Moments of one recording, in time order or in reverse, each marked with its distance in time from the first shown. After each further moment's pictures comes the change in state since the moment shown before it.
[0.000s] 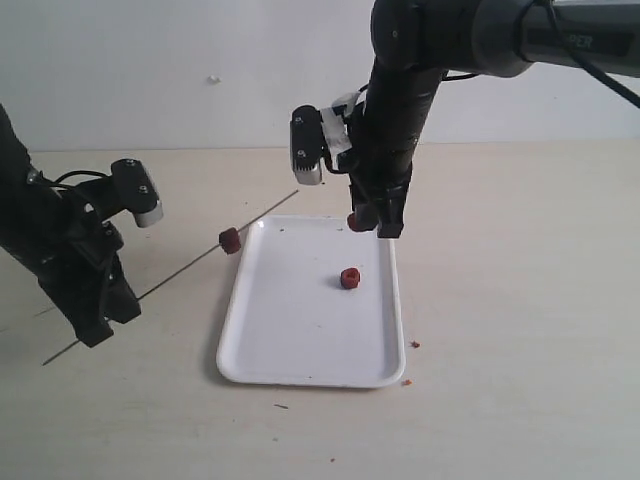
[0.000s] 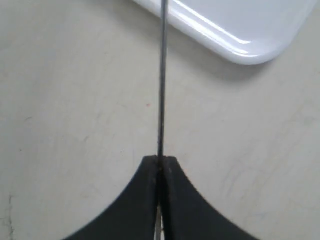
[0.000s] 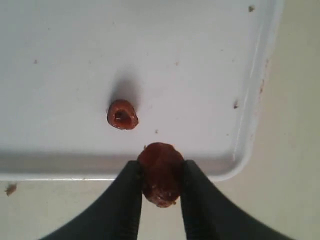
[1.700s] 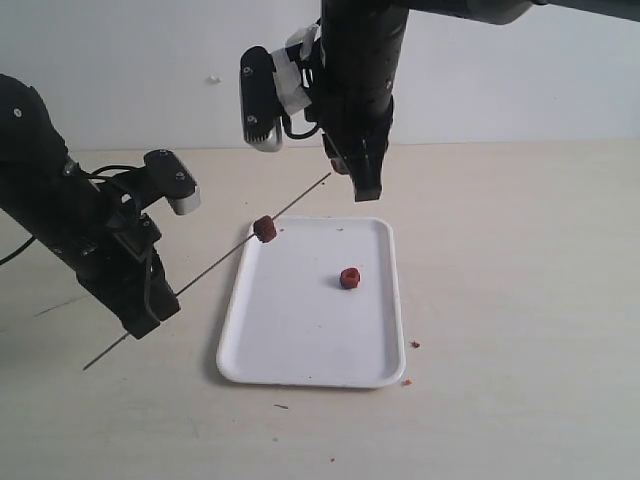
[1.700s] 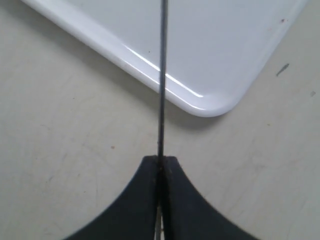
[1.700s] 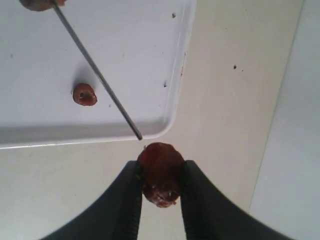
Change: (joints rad) left arm -0.089 0.000 -0.039 -0.050 0.025 -0.121; right arm 0.180 -0.158 0.000 -0.341 0.030 0.239
